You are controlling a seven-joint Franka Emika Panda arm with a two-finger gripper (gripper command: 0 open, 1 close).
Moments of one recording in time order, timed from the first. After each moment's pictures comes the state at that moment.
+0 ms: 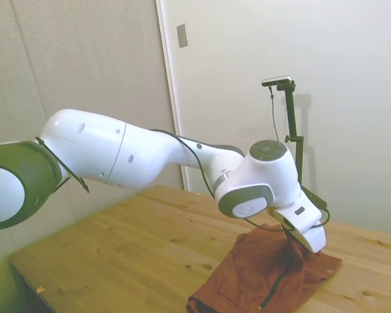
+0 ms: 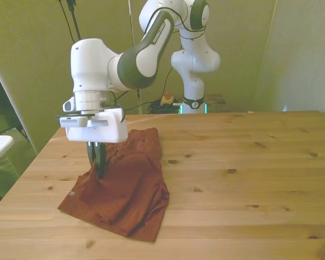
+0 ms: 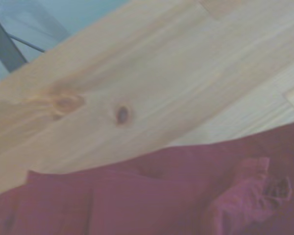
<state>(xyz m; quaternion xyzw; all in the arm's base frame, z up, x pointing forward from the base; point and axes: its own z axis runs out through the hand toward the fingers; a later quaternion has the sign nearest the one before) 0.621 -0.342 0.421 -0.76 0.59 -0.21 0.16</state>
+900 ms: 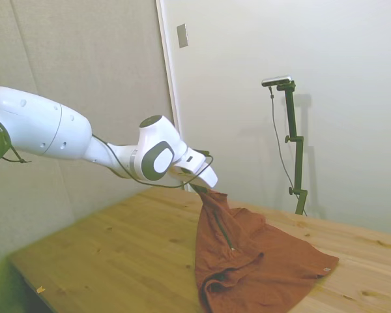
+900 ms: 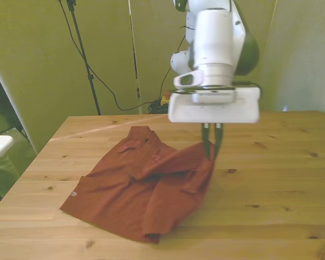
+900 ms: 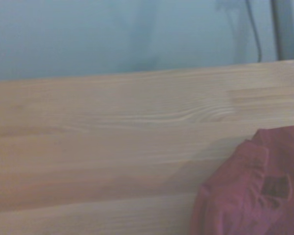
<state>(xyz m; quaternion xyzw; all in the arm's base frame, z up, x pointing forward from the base) 0.651 -0.011 0.440 -0.87 0.42 -0.26 0.07</state>
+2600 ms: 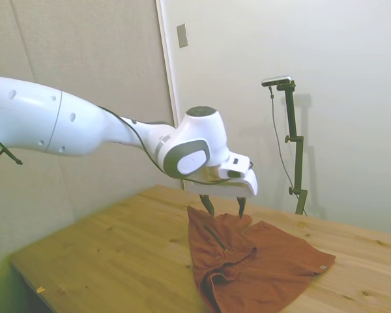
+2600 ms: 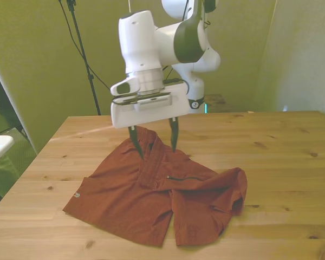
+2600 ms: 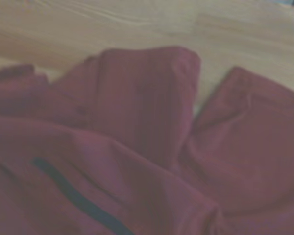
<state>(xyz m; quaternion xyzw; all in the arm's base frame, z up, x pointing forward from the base) 0.606 -0.229 0.442 -0.95 0.26 -0.13 0.08</state>
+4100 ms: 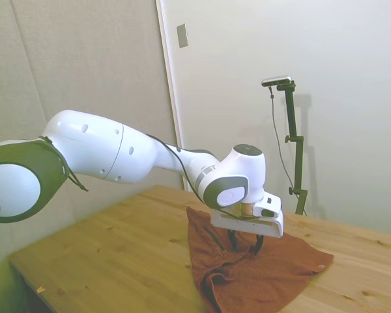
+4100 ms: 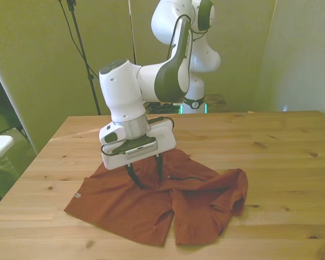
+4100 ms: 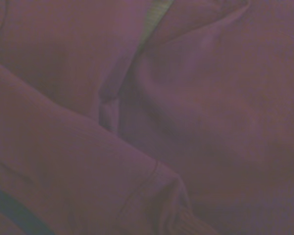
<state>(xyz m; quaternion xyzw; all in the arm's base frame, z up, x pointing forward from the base) 0.642 -0.256 0.353 -0.96 0.25 -0.07 0.10</state>
